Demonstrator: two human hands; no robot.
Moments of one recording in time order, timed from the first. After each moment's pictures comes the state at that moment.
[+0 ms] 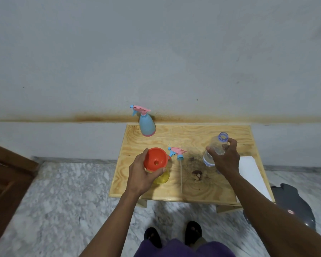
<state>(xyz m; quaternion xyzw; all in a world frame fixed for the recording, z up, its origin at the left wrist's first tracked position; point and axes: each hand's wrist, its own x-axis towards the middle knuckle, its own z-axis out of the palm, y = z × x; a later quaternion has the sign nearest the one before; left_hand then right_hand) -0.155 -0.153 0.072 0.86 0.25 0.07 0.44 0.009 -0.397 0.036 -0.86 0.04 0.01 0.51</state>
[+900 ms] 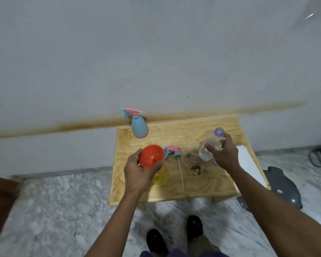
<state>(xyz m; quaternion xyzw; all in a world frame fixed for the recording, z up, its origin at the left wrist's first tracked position) -0.148 -0.132 0.082 0.81 0.29 0.08 0.50 0.000 -0.399 0.037 -0.88 0.07 0.03 0.47</state>
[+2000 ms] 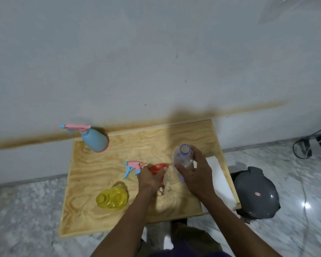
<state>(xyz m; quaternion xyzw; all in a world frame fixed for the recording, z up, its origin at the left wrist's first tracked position) 0.011 -0.288 -0.021 0.78 0.40 -0.13 0.47 0.035 -0.453 0.022 -0.86 0.00 0.03 0.50</state>
